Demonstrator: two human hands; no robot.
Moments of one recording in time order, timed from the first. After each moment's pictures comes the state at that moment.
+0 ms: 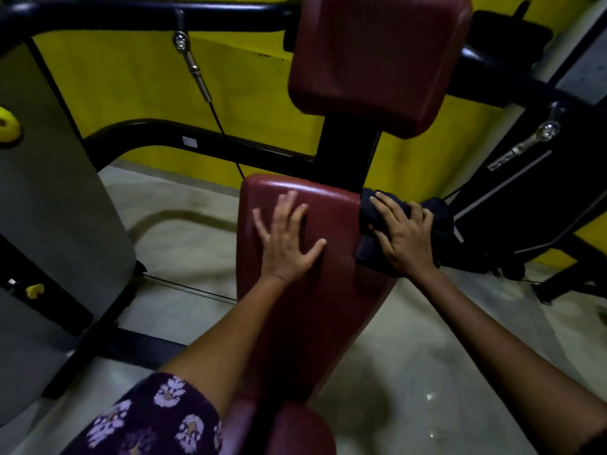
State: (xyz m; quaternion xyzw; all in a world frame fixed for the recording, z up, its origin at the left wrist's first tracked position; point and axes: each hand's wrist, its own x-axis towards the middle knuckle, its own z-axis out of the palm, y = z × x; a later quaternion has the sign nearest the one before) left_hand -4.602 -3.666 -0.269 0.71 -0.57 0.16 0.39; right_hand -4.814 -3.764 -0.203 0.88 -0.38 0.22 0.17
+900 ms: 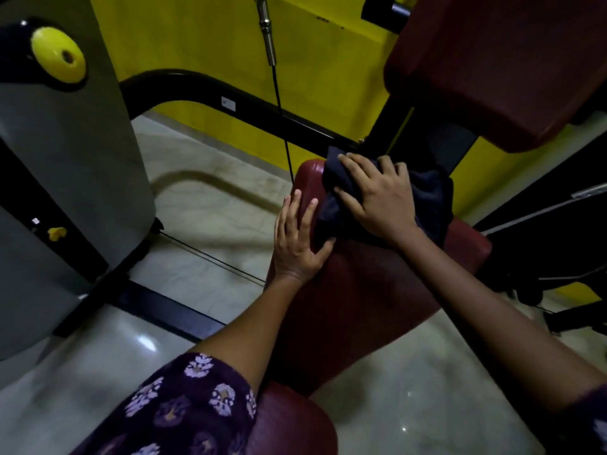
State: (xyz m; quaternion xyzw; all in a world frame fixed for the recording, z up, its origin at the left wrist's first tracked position) left_hand -4.551 -3.651 -0.315 0.71 -0.49 0.11 0.50; right_hand -4.644 -3.756 -0.172 0.92 -0.26 0.16 0.24
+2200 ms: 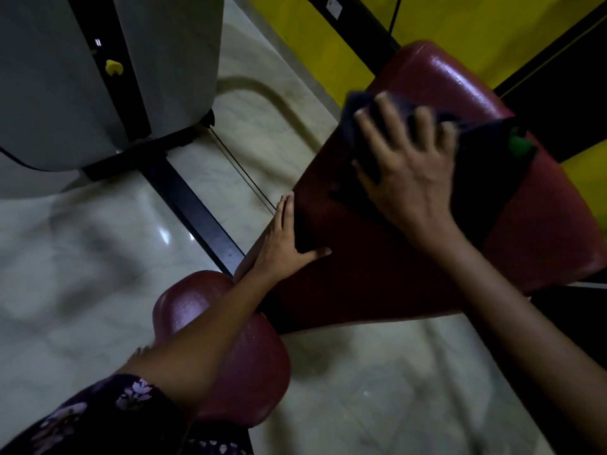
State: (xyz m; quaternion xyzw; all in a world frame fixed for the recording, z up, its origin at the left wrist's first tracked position) left_hand -4.624 -3.570 -0.445 0.78 -0.27 -0.22 0.51; right_hand -4.654 -3.714 -0.253 0.90 -0.04 0.24 0.35
